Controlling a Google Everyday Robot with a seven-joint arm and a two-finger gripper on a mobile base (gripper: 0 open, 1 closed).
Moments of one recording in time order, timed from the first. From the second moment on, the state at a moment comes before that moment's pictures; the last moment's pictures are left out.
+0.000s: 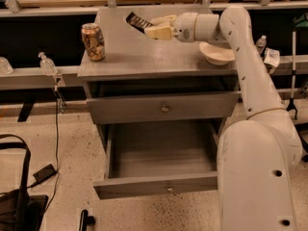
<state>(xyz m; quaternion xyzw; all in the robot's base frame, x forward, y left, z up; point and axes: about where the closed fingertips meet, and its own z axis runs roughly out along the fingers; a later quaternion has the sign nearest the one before) 0.837 -0.027 0.919 -0.44 0.61 0.33 0.57</state>
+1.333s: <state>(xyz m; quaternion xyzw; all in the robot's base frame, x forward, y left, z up) 0.828 -0.055 0.934 -0.53 0.65 0.17 0.53</state>
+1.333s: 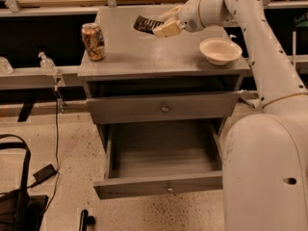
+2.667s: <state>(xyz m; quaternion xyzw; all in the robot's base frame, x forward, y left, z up) 0.691 -0.092 1.078 -0.43 0.58 0.17 0.67</state>
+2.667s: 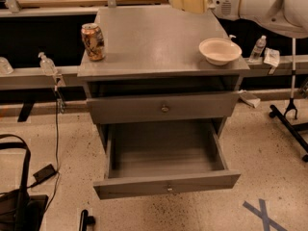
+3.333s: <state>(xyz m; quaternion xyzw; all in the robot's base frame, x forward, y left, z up) 0.681 -0.094 1.031 -0.41 0.60 0.18 0.66</state>
